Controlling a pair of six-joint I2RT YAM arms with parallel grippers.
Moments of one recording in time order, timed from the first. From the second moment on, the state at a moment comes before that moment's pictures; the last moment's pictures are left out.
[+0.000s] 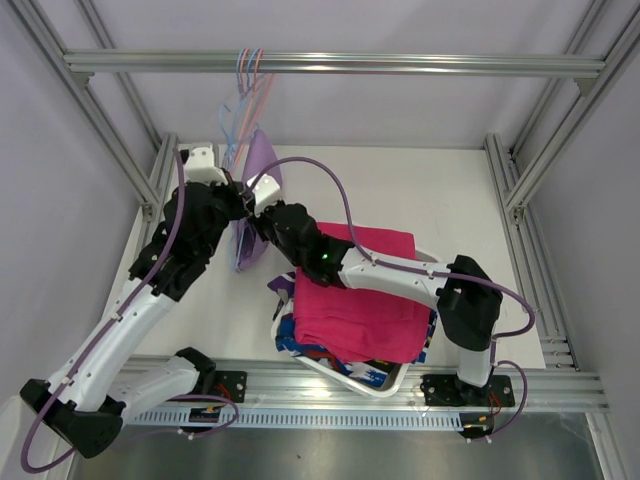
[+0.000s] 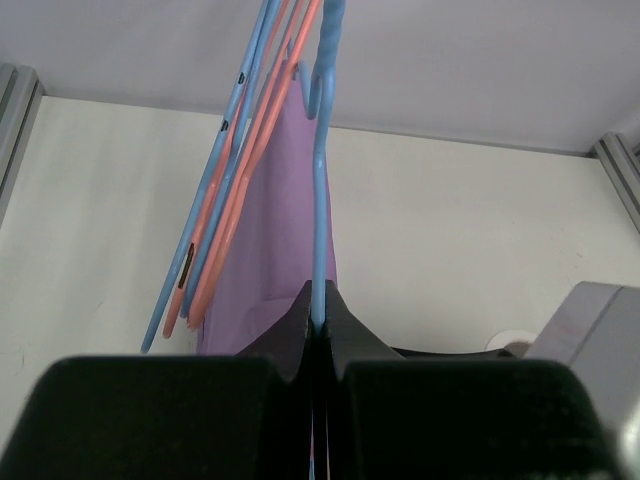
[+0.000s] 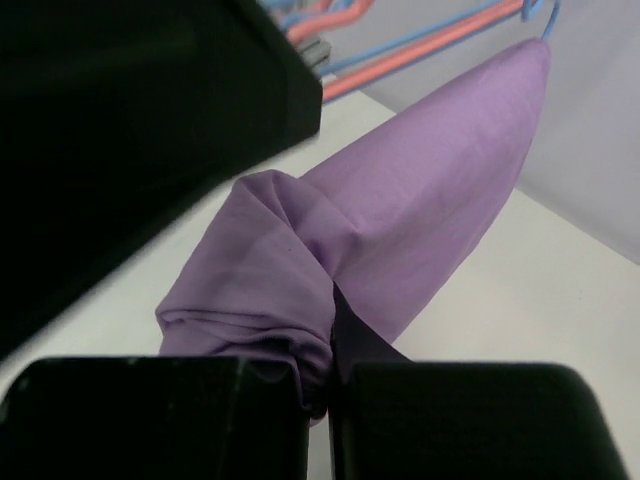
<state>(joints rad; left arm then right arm) -0.52 0.96 1.12 -0.32 -0.41 -0.28 1.10 1.87 1.50 0.32 0.40 -0.08</state>
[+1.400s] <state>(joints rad) -0.52 1.05 1.13 -0.29 -0.41 -0.28 1.14 1.19 1.55 -0.02 0.62 -0.26</state>
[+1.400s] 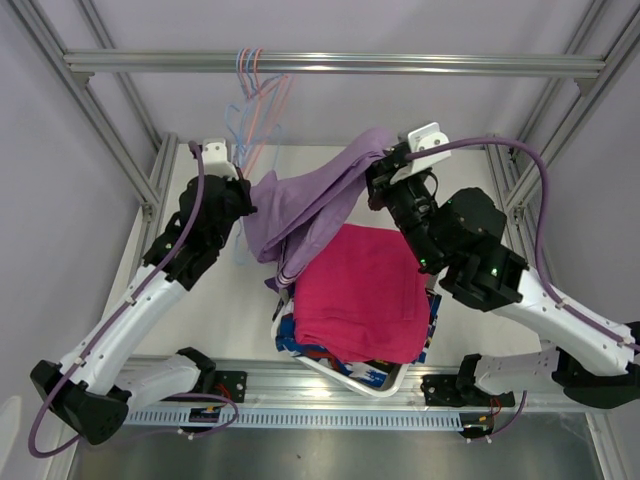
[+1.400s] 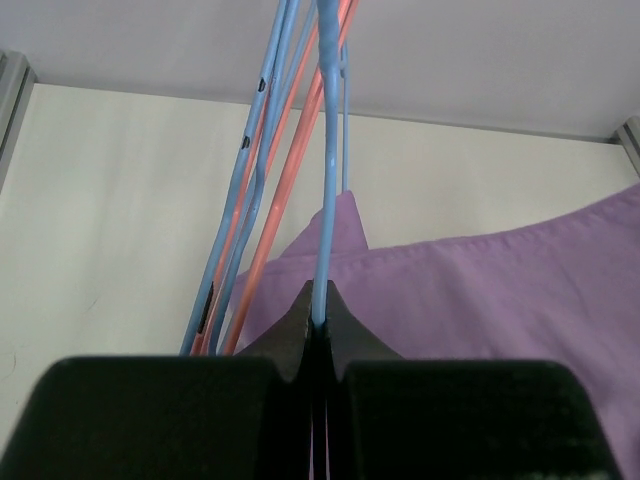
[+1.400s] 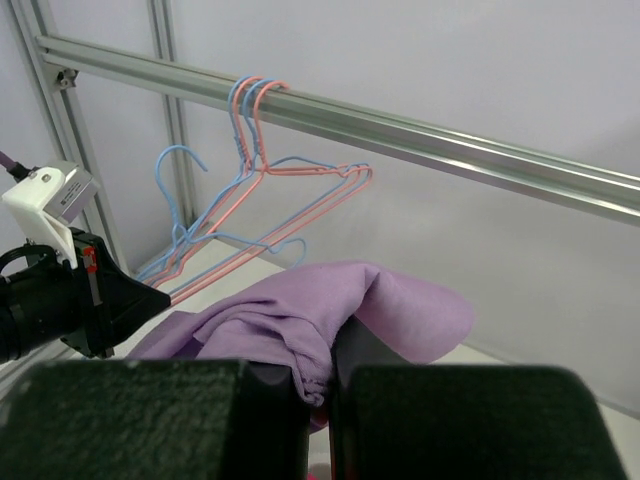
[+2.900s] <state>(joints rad) -0.52 1.07 1.13 -0.30 -0.41 -0.28 1.14 0.93 2.00 -0.56 0.79 -0.34</state>
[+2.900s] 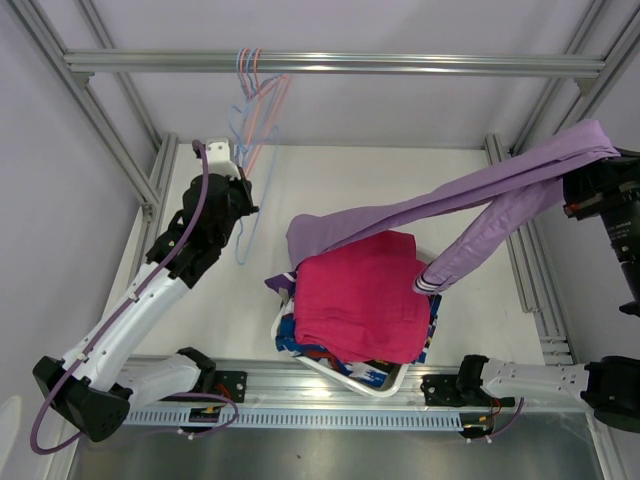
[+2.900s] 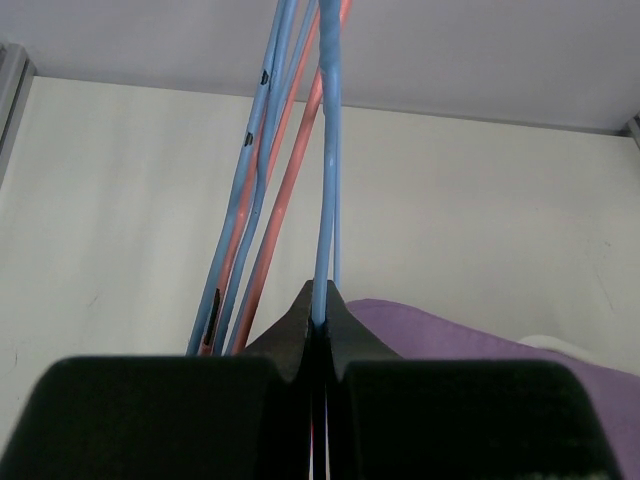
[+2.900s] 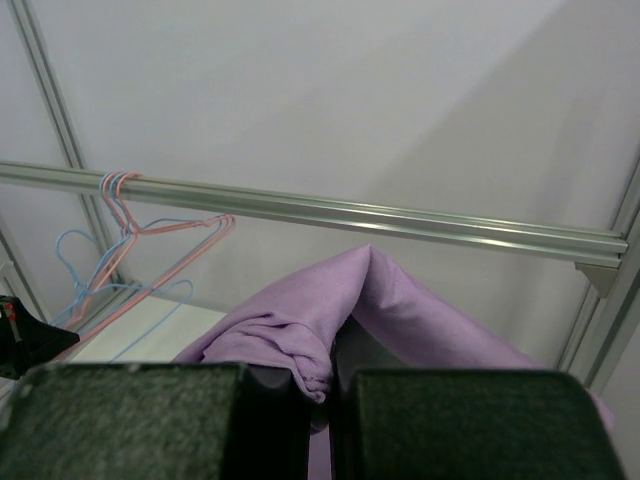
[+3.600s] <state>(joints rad) -0.51 1.09 1.13 -0.30 -0.41 -0.28 1.12 0.90 1.79 -0.90 0.11 -0.04</state>
